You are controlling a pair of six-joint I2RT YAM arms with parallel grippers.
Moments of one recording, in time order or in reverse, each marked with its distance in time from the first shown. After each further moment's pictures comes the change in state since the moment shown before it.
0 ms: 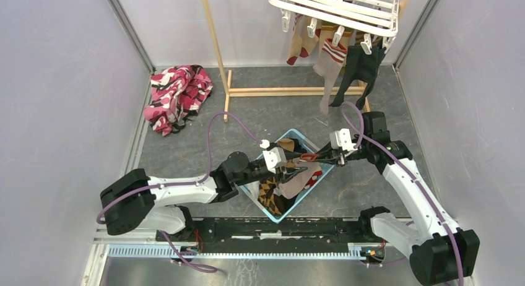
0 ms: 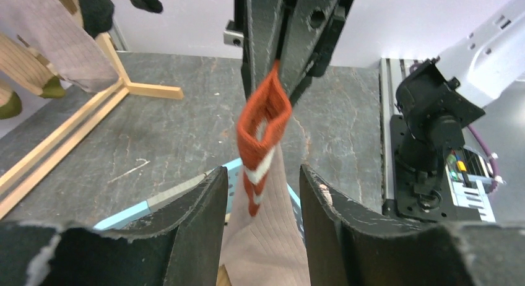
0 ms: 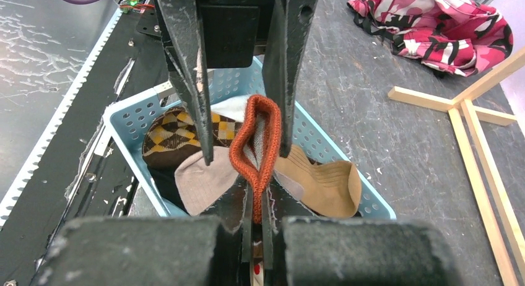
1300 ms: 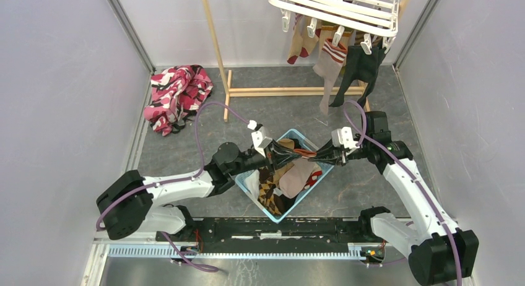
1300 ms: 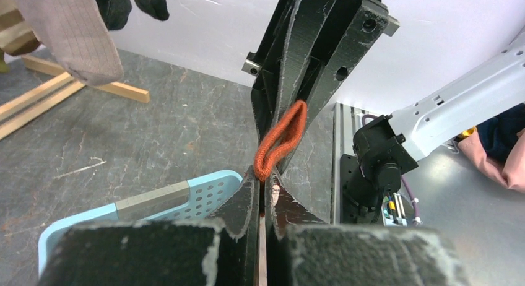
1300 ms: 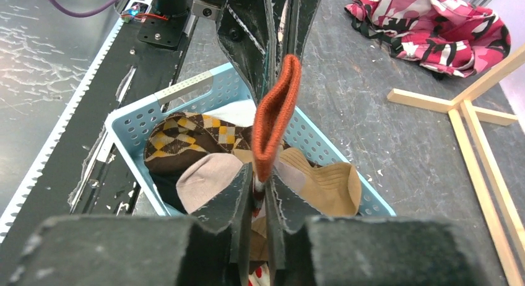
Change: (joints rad) left arm 0.129 -0.025 0.018 0.057 0.139 -0.317; right arm -0.019 -0.002 -0.009 0.029 -0.027 0.037
